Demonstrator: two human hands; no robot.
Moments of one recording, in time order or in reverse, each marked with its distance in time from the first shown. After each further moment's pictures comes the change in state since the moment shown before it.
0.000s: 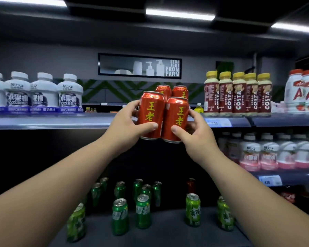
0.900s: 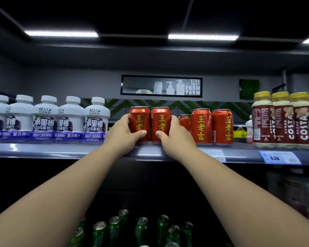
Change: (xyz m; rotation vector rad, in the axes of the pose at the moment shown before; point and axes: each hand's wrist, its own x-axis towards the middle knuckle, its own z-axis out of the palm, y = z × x) left_hand 0.093 -0.113 -0.081 0.396 0.225 -0.214; right_hand 0.127 -0.021 0.151 -0.553 -0.136 -0.062
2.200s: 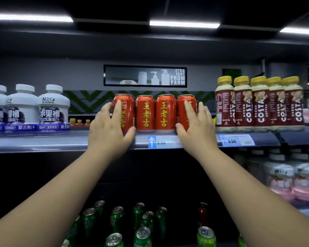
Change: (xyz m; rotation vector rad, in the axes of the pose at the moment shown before) left_hand -0.035 0.049 0.065 0.522 0.166 0.238; right_hand -0.024 0.128 -0.079 -0.214 0.217 0.006
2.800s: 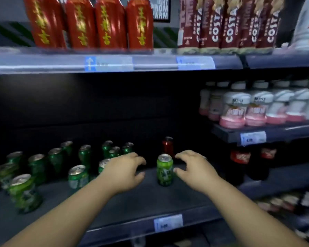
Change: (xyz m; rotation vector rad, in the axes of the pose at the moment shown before) left_hand -0.225 0.100 0.135 -0.127 -0.834 0.380; right_hand -0.225 0.188 0.044 -0.074 -0.669 0.118
